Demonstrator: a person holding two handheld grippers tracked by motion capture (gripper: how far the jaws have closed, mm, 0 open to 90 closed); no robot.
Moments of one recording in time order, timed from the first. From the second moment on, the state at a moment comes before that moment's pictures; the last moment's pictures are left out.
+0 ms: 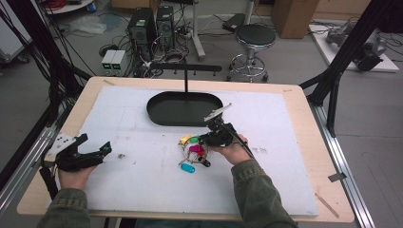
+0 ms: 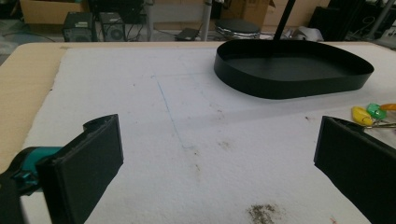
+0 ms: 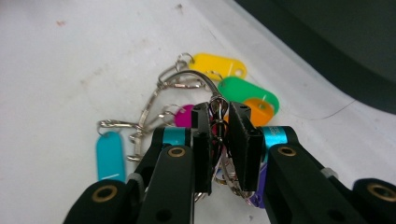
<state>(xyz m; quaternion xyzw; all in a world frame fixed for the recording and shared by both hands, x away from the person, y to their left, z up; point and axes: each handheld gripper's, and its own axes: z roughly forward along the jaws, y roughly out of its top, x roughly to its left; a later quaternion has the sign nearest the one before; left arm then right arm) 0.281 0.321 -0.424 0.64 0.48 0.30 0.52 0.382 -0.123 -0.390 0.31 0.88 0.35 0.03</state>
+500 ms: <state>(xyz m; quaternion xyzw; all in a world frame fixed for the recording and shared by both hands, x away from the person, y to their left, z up) 0.281 0.322 -0.423 0.64 0.48 0.30 0.52 0.377 -0.133 -0.343 0.31 0.87 0.38 0.07</state>
